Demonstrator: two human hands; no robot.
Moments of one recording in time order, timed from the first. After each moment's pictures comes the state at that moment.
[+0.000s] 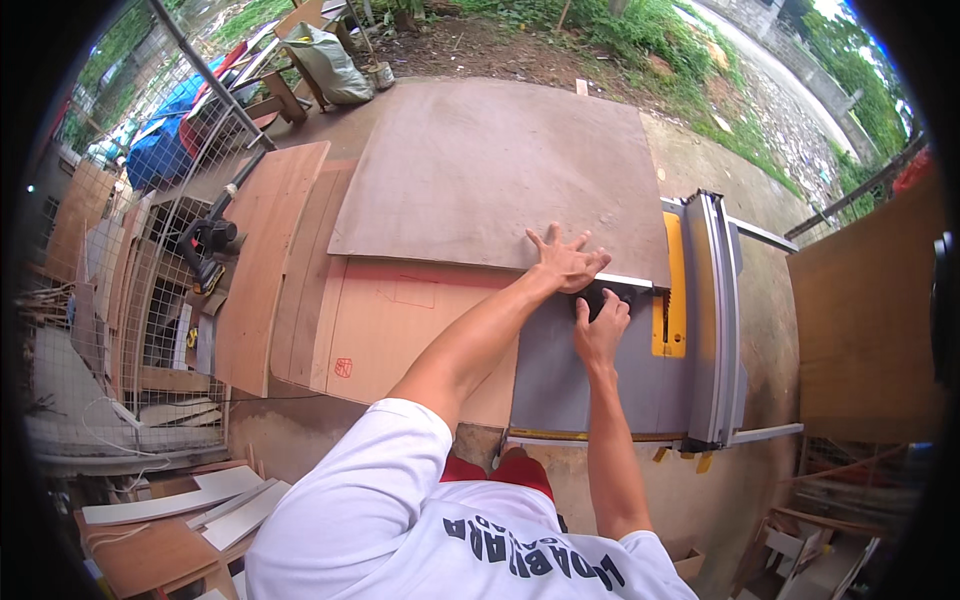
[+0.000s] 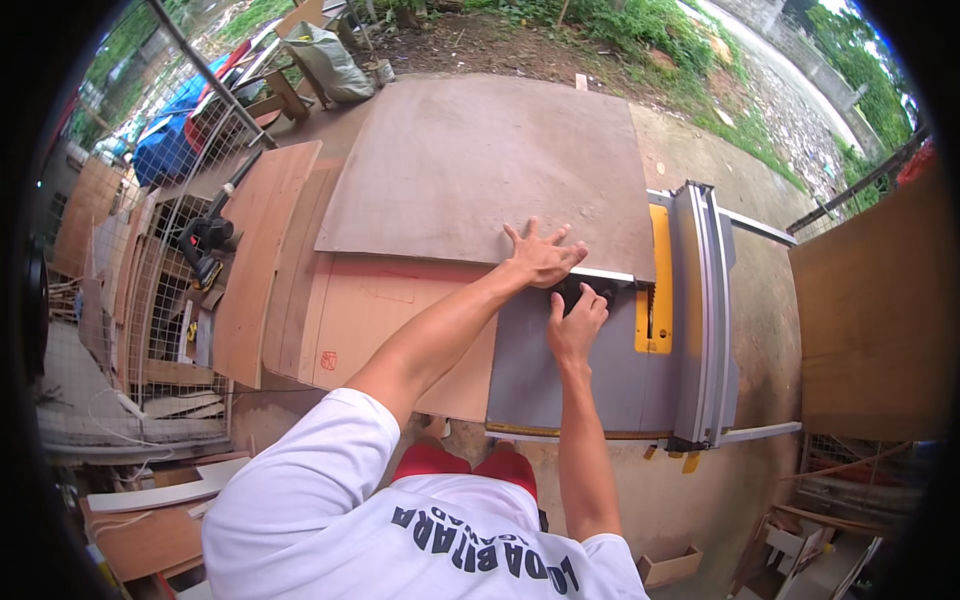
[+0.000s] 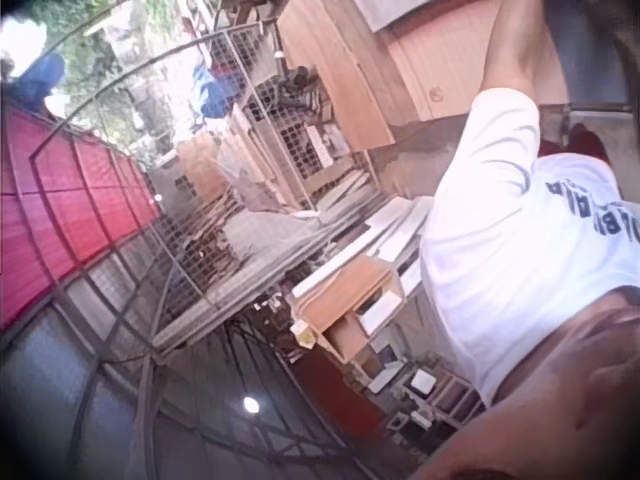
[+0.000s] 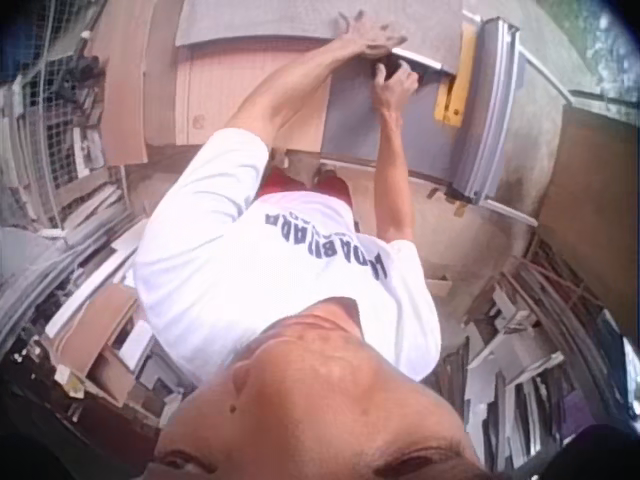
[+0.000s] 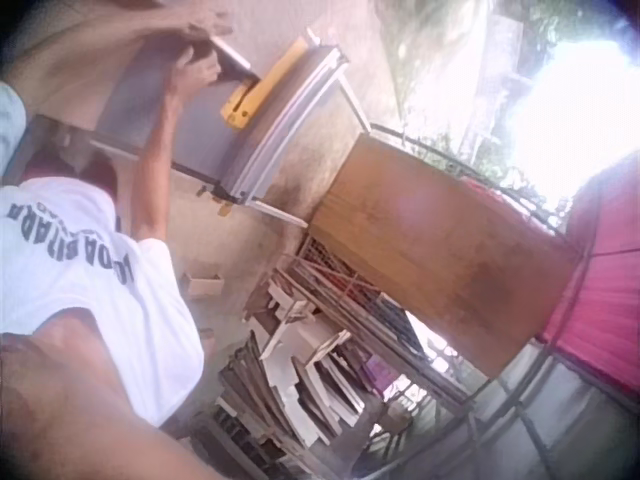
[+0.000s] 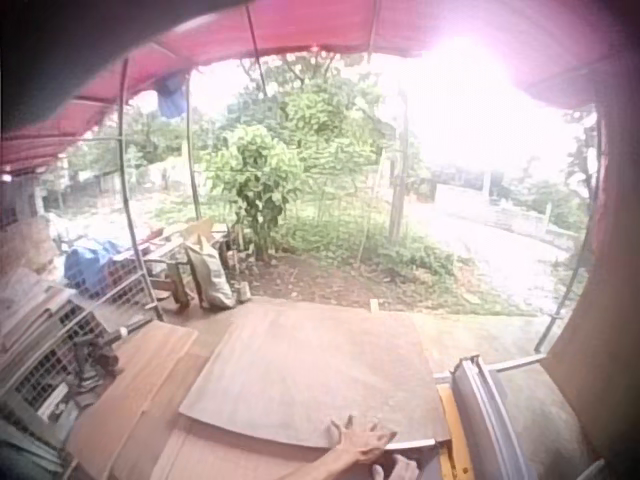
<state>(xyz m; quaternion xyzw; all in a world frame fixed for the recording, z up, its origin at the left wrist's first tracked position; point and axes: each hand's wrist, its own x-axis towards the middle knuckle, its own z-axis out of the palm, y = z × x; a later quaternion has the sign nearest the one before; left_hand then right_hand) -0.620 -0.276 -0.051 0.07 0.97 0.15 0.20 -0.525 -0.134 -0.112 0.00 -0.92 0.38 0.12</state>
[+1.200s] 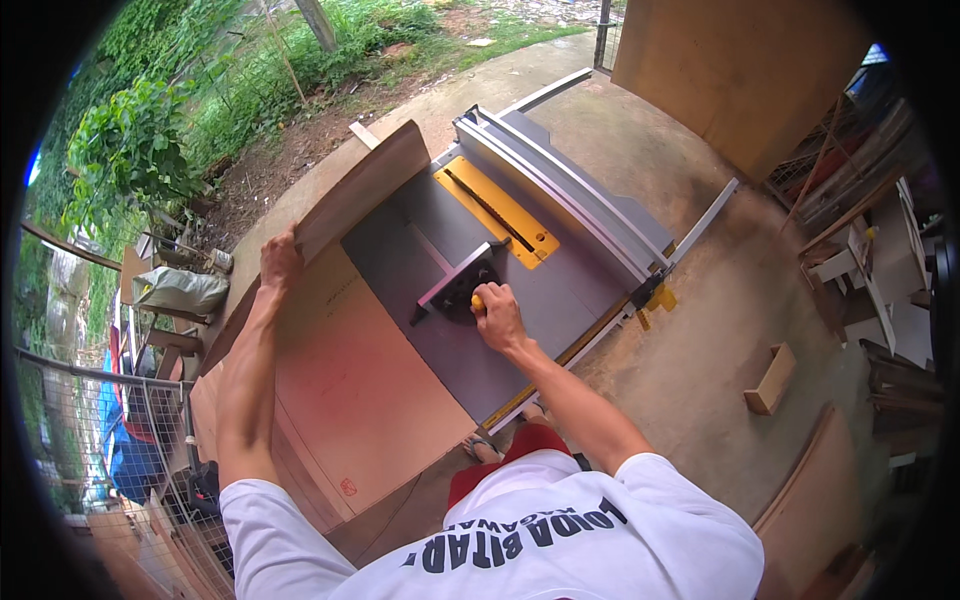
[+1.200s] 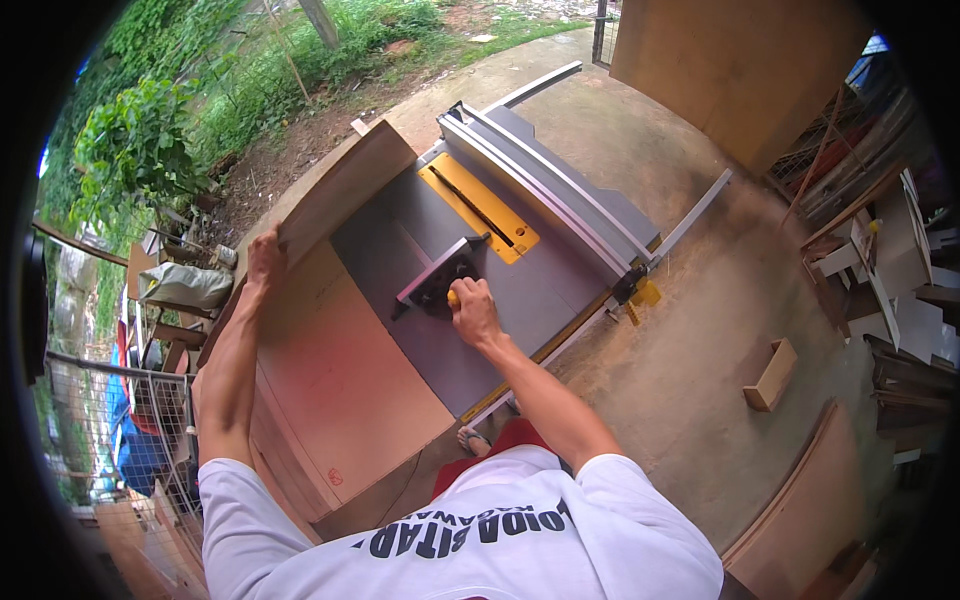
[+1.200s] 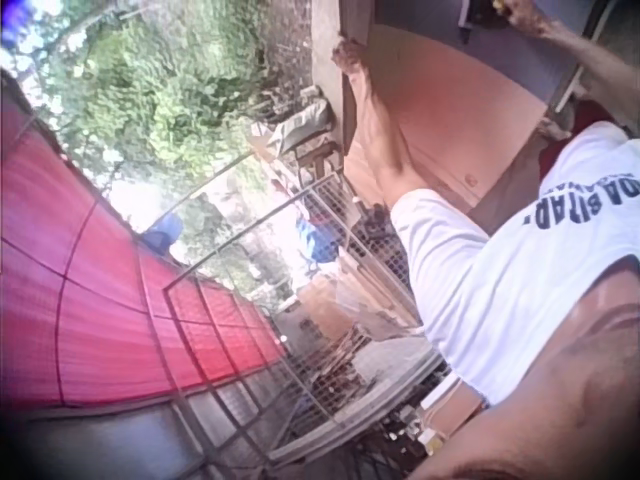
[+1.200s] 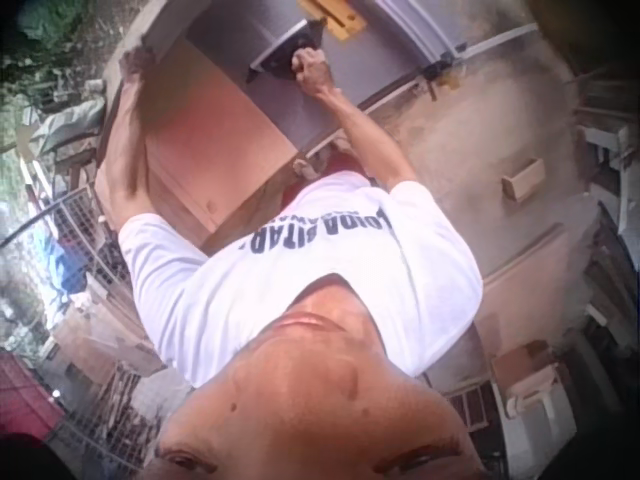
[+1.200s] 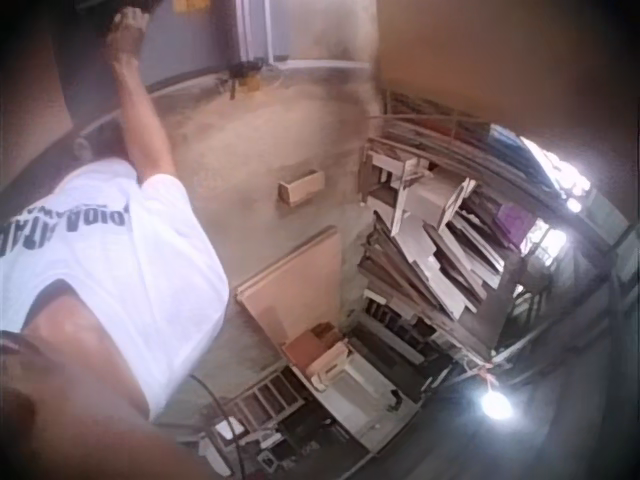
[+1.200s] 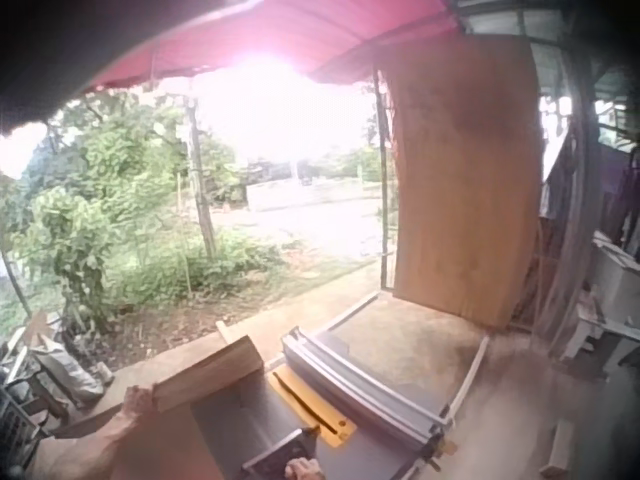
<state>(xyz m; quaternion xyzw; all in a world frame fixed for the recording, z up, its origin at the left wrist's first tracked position) -0.698 -0.432 0.062 0.18 0.97 -0.01 -0.14 -0.464 -0.094 -0.125 -0.02 -0.87 0.44 0.20</state>
